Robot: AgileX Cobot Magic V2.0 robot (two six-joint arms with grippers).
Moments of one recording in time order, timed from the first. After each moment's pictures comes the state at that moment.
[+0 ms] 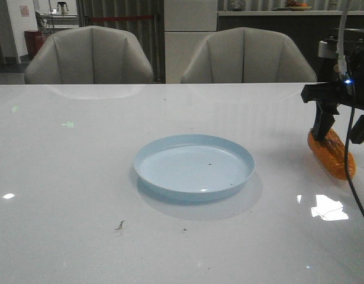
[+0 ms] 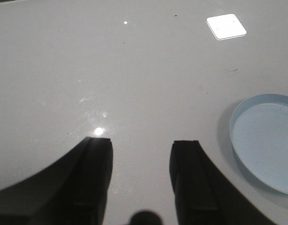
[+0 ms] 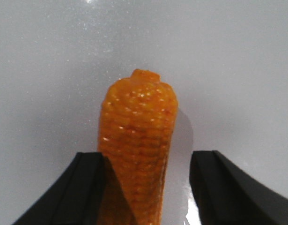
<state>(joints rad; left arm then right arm) -0.17 1.13 -1.00 -0.19 0.54 0.26 0.01 1.90 -1.26 0.11 0.55 0.02</state>
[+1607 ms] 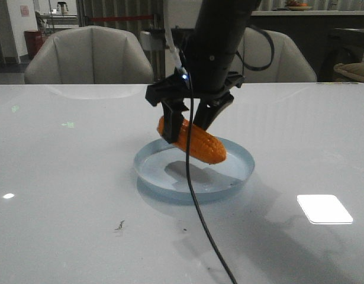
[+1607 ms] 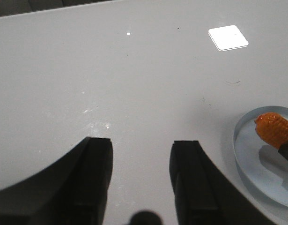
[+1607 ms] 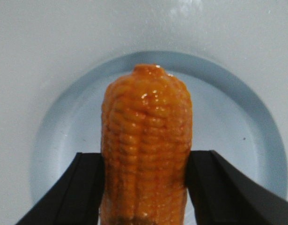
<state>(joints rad) -0.17 1.13 -1.00 -0.19 0.50 0.27 0.52 2.09 -1.67 0.09 0.81 -0.16</state>
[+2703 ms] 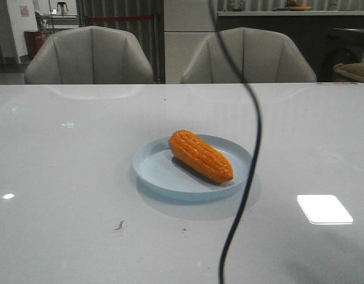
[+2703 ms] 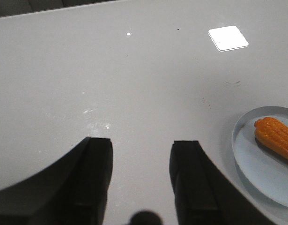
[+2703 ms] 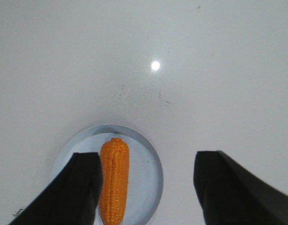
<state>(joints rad) -0.17 1.13 -1.00 -0.19 0.50 0.27 0.40 1.79 -2.04 0.06 1.11 -0.15</state>
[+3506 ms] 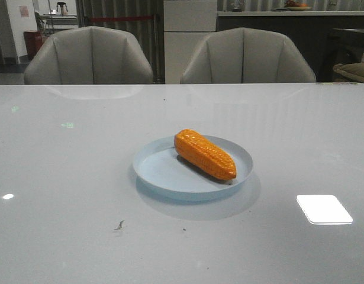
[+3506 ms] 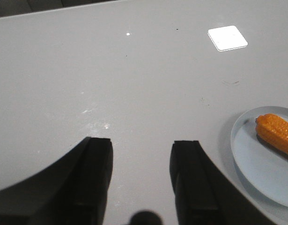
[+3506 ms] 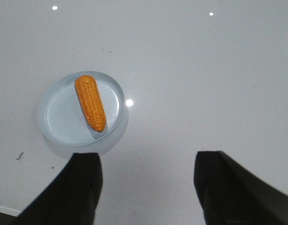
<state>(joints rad) -0.17 1.13 -1.00 -0.19 0.50 0.27 0.17 0.79 -1.01 0.07 0.91 0.04</state>
